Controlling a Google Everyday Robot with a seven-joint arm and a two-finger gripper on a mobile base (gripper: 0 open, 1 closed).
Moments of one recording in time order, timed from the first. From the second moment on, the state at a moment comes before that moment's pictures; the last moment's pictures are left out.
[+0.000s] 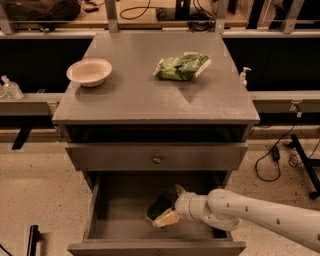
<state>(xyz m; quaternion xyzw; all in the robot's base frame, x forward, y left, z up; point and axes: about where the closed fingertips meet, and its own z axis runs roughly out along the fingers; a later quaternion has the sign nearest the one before) 0.530 -0.034 0.412 -0.43 0.79 0.24 0.38</state>
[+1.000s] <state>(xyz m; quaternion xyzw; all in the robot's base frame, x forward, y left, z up) 0.533 -0.012 0.386 -0.47 0.77 0.21 0.39</state>
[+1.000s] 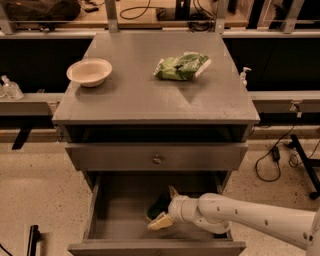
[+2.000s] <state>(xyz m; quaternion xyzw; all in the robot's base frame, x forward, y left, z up) 0.525 0.001 0.372 -0.47 0.76 0.25 0.36</state>
